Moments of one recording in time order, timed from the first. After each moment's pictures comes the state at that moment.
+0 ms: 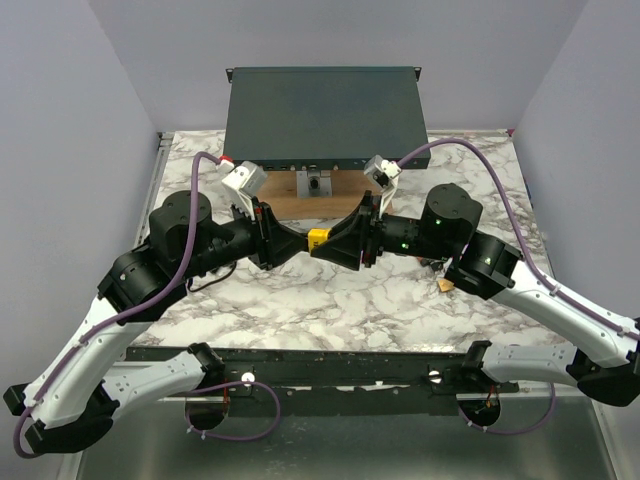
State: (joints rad) left arm -0.80 0.90 1.37 -0.71 0.25 -0.50; right arm 1.00 1.12 1.26 -0.16 -0.36 0.44
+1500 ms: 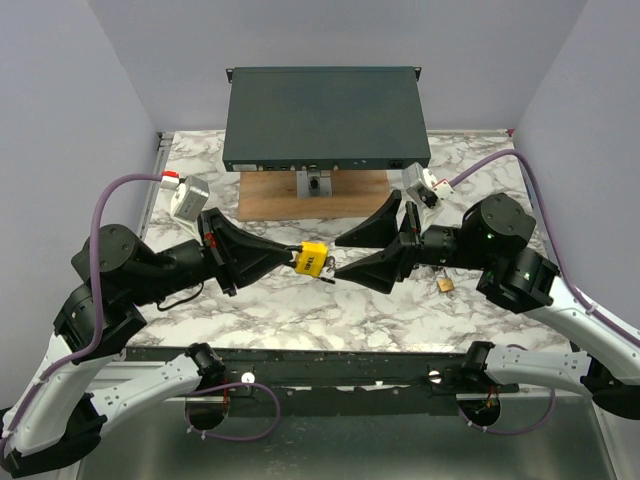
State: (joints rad) left arm -0.84 0.72 1.37 -0.55 0.36 -0.54; right arm 1.02 0.98 1.26 -0.13 -0.49 0.29
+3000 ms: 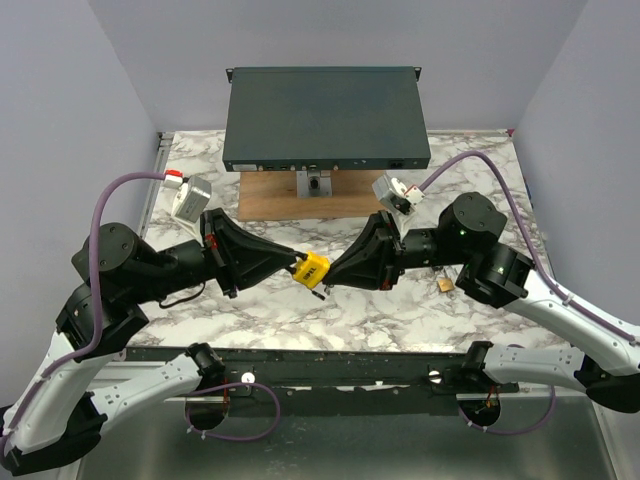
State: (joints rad) left arm -0.84 0.73 1.37 -0.52 0.40 -0.55; right arm 1.02 1.05 1.22 -0.05 -0.68 0.34
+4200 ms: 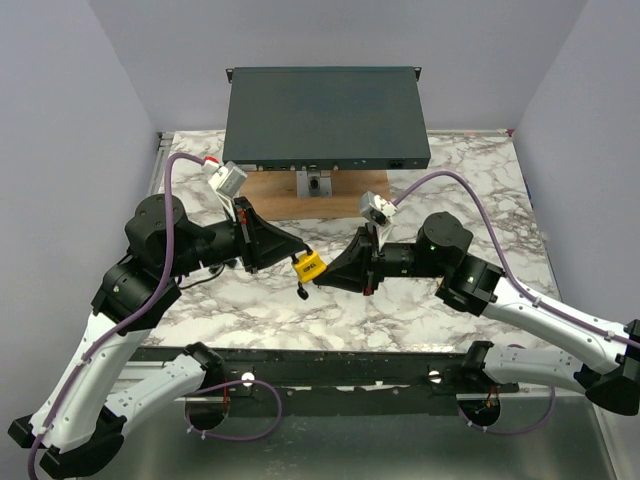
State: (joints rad) left arm -0.60 0.81 1.30 -0.56 0.56 -0.58; right arm 0.99 1.04 0.96 0.11 -0.57 0.36
